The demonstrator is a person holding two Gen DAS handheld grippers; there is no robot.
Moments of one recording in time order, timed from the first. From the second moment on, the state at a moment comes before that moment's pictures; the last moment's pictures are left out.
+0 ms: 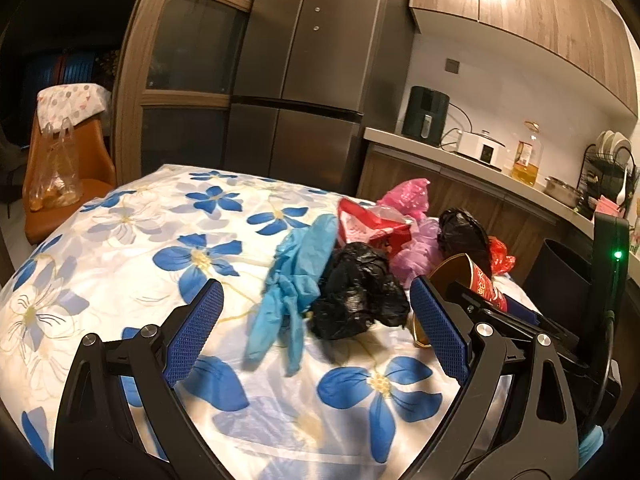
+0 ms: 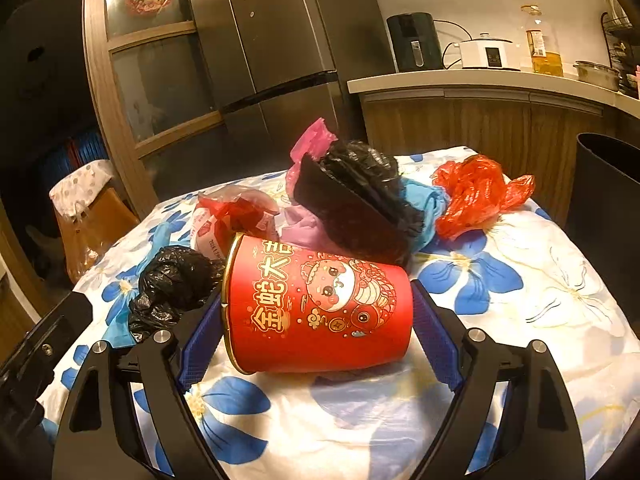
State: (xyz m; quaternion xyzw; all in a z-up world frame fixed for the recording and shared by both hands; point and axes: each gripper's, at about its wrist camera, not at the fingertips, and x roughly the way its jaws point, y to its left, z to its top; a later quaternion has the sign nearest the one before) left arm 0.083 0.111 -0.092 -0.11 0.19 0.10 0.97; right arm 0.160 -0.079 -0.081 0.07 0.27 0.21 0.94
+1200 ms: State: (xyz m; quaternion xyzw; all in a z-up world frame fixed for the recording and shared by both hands) left arm 0.085 0.065 -0.081 -0.09 0.20 0.06 0.97; right arm 0.126 -0.154 -0.054 0.09 0.22 0.18 0.96
